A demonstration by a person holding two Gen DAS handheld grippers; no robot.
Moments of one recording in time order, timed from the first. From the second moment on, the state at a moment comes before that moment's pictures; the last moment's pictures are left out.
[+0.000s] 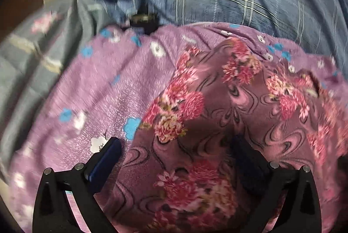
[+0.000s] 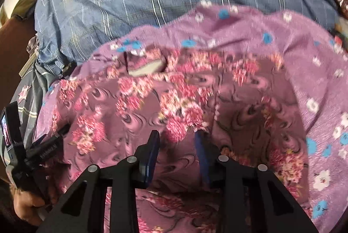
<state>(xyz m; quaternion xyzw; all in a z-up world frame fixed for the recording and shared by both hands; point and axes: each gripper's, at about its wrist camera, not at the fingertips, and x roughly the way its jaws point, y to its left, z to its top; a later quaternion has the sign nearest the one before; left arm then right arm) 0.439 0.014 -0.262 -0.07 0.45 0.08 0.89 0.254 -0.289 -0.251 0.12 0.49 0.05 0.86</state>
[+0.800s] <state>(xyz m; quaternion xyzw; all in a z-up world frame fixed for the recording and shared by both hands) 0.205 0.141 -0.236 -0.10 0.43 0.05 0.90 0.021 -0.334 -0.199 0.18 0.47 0.16 0.85</state>
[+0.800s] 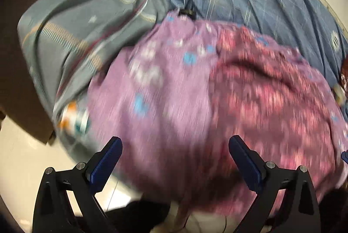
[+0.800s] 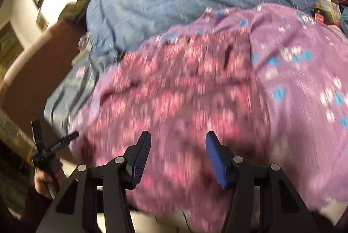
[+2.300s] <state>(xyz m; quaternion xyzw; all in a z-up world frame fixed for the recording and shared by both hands) 0.173 0.136 -0.328 -0.23 0.57 -0.04 0.79 -0.077 -0.354 -0.133 0.35 0.43 0.29 0.78</state>
